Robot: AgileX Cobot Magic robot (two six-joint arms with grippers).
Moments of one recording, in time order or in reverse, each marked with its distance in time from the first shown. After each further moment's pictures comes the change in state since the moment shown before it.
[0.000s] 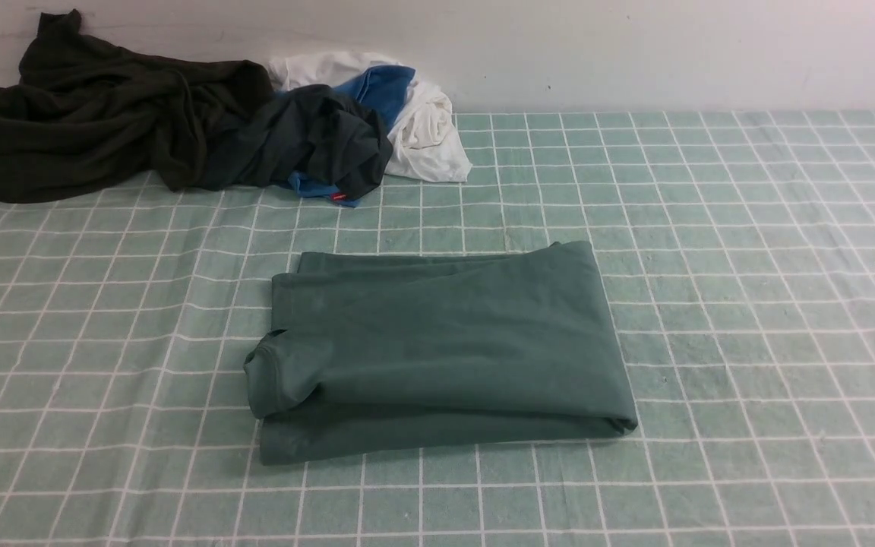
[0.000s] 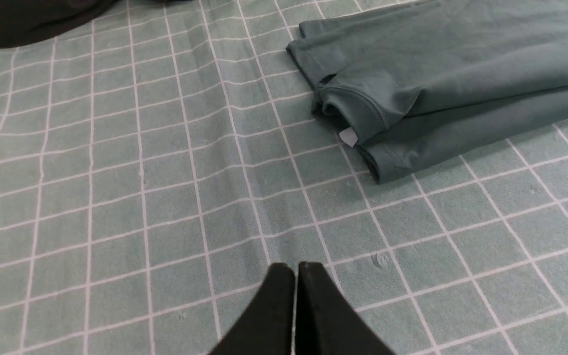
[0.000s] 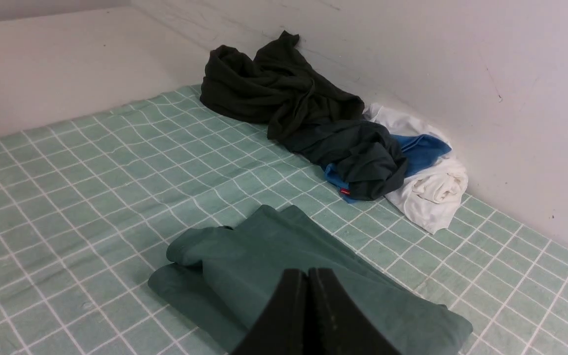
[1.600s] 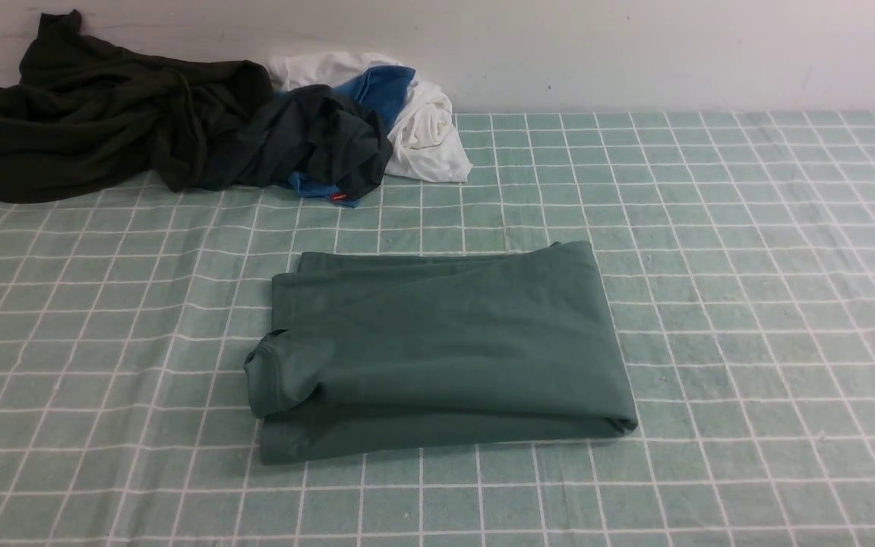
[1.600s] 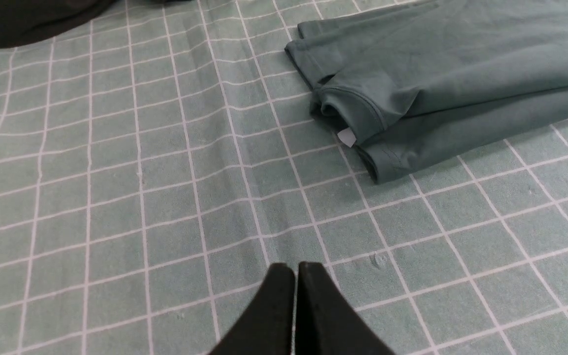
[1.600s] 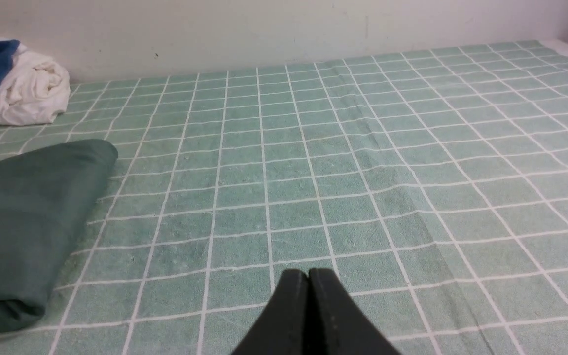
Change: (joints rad) right arm -0.746 -0.637 0.898 -0.122 -0.297 0.347; left arm 0.000 0.000 0.000 -0.003 0.000 0.000
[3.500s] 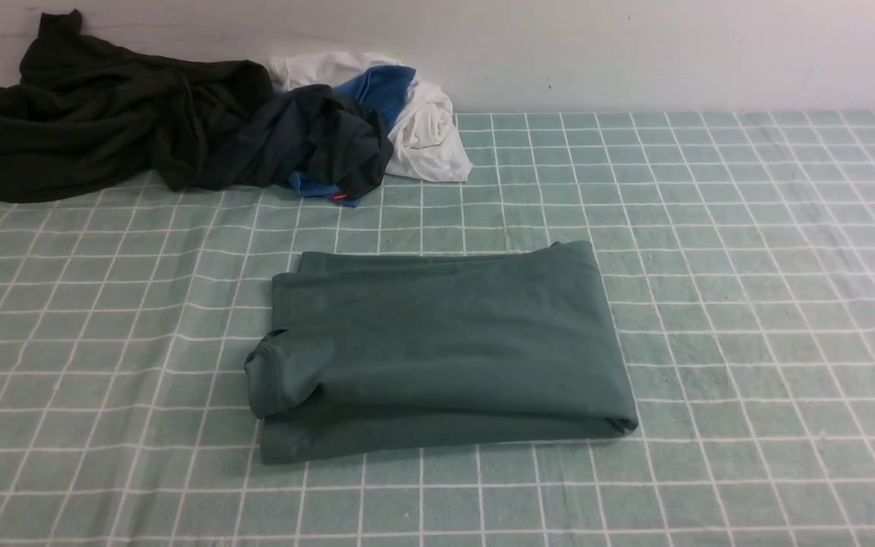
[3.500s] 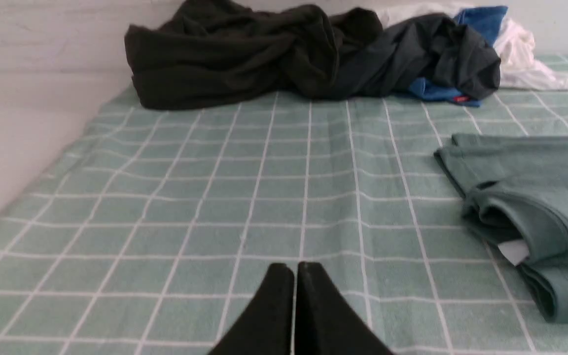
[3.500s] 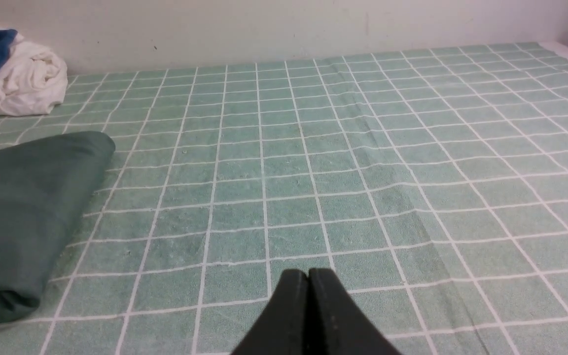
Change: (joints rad) right arm 0.000 0.000 -0.001 0.000 0.008 -0.022; left arm 0.367 -0.113 0.518 -0.082 -0.711 0.024
